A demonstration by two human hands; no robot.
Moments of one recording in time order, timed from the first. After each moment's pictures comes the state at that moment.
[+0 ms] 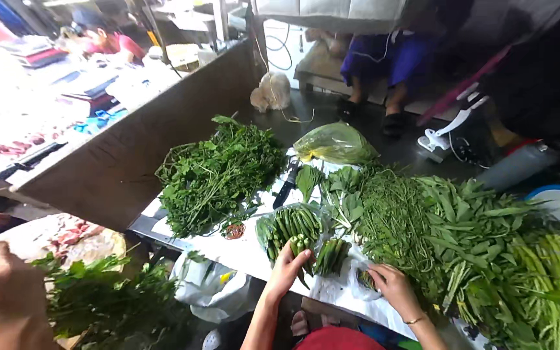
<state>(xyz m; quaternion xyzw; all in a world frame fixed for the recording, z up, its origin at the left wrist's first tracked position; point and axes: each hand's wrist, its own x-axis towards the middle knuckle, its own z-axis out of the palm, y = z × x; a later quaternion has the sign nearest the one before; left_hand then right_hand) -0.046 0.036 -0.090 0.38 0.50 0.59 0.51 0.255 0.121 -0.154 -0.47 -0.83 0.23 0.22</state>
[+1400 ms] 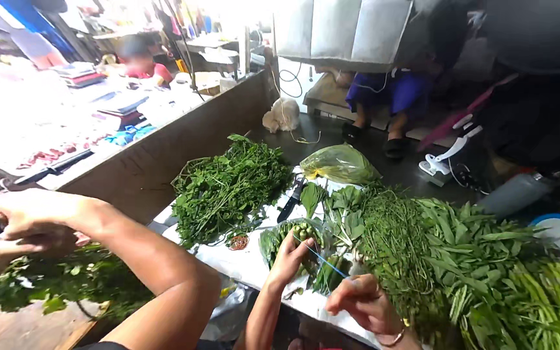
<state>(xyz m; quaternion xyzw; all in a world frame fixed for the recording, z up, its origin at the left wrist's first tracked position) -0.049 0.066 -0.038 0.42 0.44 0.66 0.44 0.157 0.089 -0.015 0.14 -0.51 0.77 0.34</state>
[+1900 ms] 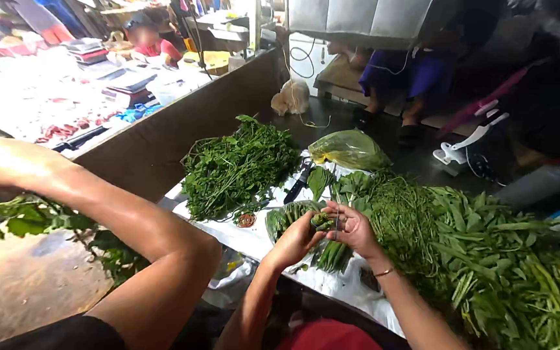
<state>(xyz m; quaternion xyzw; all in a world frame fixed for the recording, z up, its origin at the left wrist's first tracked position) -0.057 0.045 0.000 0.65 0.56 0.41 0.31 0.116 0.149 -0.021 -0.14 -0.66 0.62 0.38</state>
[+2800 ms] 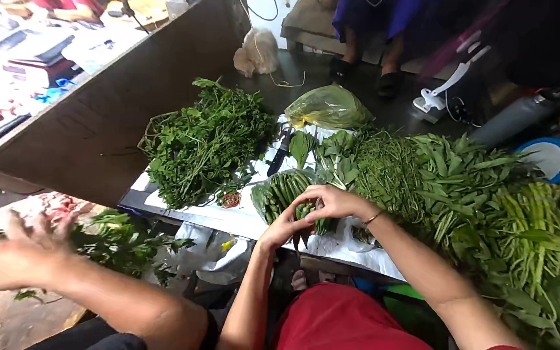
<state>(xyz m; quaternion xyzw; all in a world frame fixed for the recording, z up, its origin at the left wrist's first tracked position) -0.061 0.039 -0.078 0.43 0.42 0.47 0.64 0.103 0.168 -0.019 -0.15 -0.85 0.50 0.03</state>
